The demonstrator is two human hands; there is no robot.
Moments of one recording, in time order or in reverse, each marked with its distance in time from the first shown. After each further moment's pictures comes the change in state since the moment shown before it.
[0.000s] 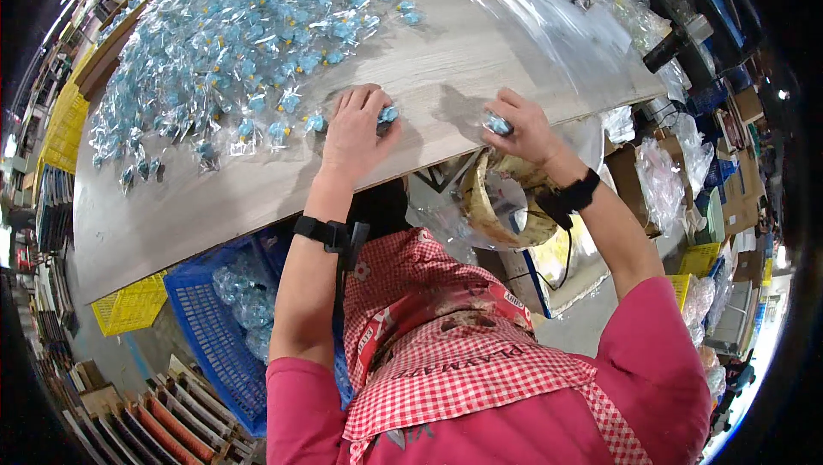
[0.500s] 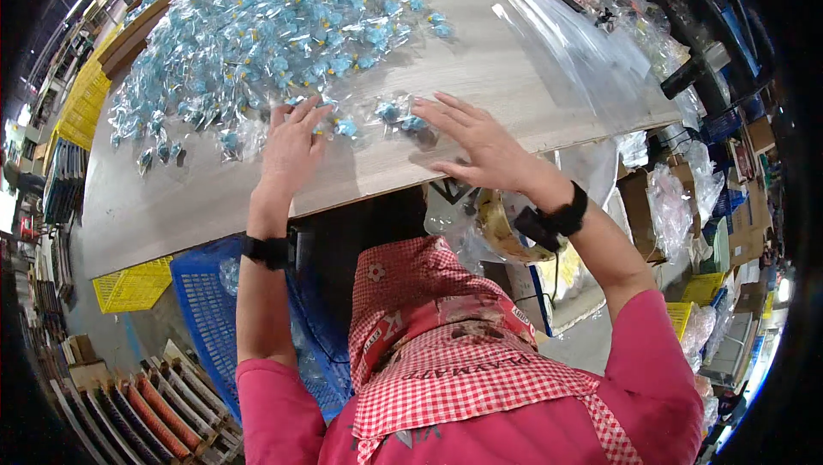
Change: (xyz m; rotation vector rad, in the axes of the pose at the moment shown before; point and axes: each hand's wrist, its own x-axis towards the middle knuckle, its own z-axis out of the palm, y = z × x) left_hand -0.034 -0.068 -0.099 0.346 -0.237 -0.191; right_hand 0.063 -0.081 0.016 0.146 -0.098 -0.256
